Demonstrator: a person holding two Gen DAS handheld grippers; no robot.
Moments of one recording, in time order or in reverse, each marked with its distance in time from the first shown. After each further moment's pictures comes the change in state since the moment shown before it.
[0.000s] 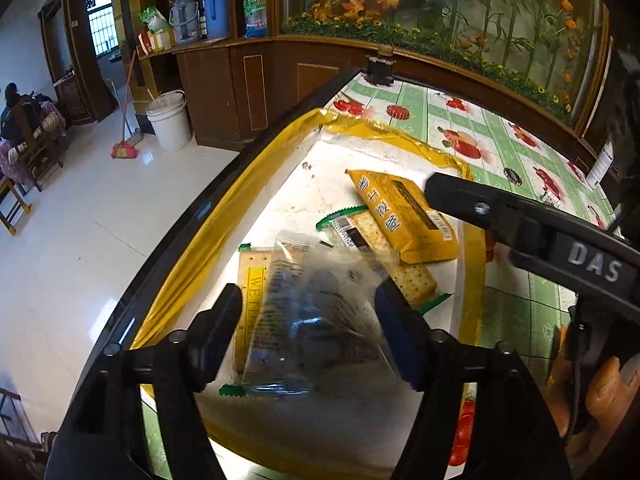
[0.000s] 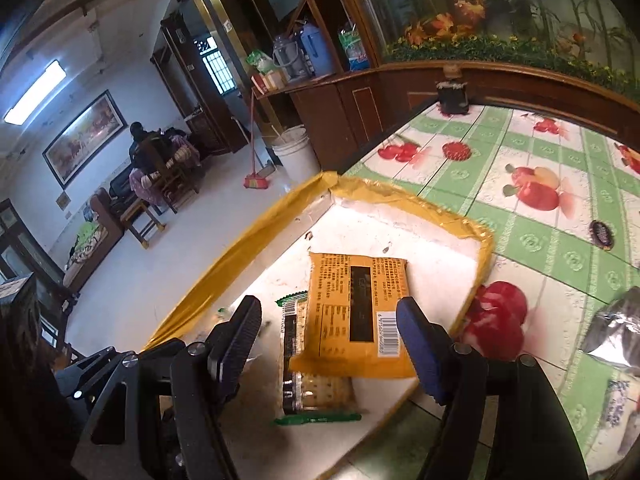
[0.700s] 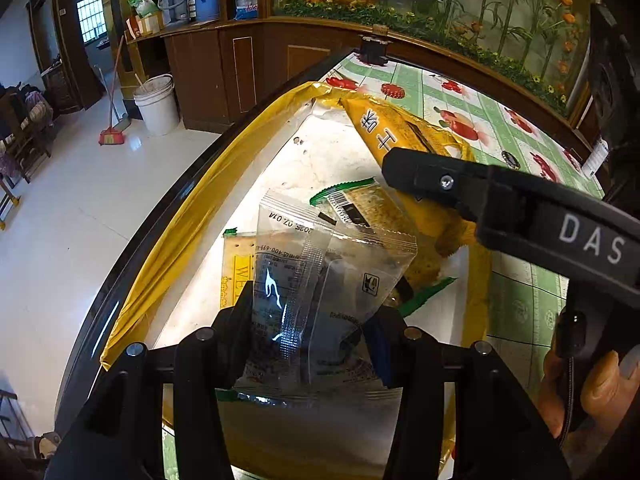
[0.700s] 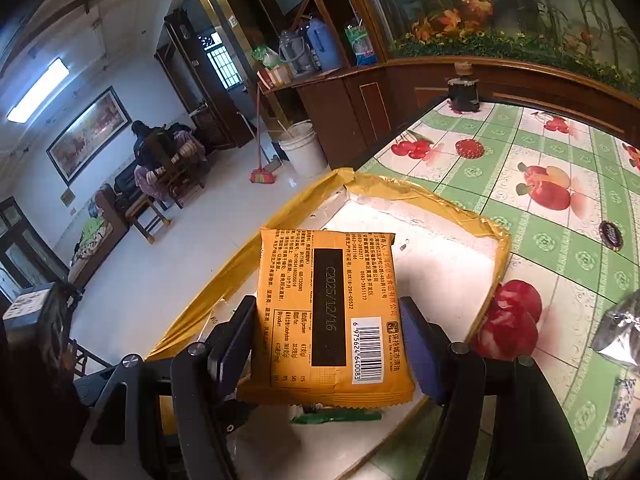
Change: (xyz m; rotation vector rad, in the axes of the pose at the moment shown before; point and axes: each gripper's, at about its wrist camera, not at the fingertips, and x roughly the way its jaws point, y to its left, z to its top) left arm 0.021 0.004 -0.006 0.000 0.078 -0.045; right arm 0.016 0.011 0.003 -0.006 0.037 0.021
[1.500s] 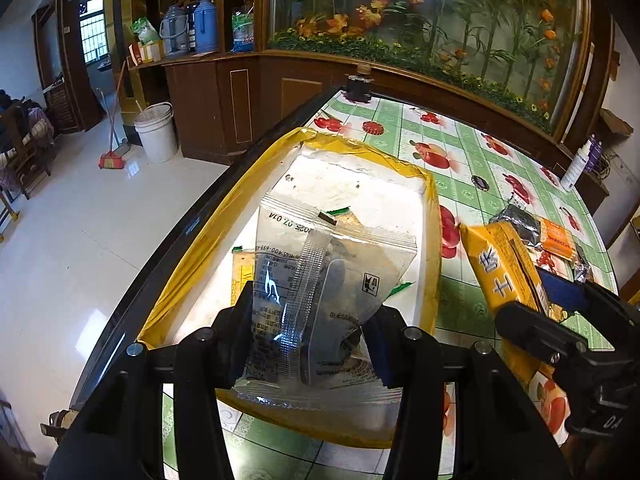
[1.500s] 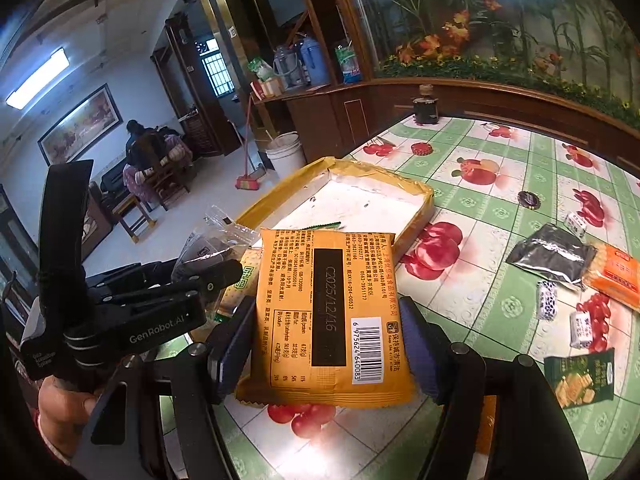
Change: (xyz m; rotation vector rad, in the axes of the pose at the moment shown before) left arm -0.046 -0.007 -0.006 0.010 -0.112 -0.024; right arm -0.109 0.011 -0.070 -0.035 -0.062 -0.086
